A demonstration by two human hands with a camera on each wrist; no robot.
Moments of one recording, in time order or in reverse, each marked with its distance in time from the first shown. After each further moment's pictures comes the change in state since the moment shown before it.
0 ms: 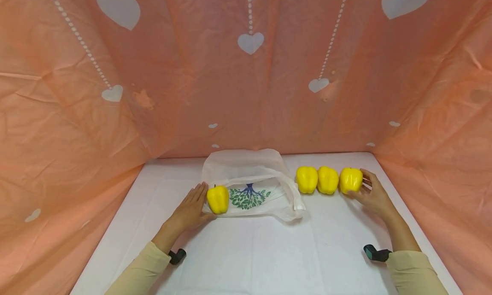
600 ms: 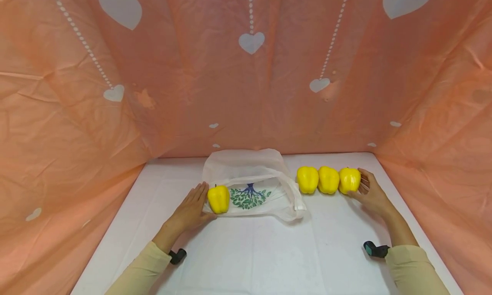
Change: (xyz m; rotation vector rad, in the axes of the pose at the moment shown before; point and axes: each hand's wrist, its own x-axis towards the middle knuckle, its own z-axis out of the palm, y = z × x) left_hand -0.002 0.001 -0.001 0.007 -0.004 -0.003; right_hand 0.012 0.006 0.000 0.035 -0.123 0.061
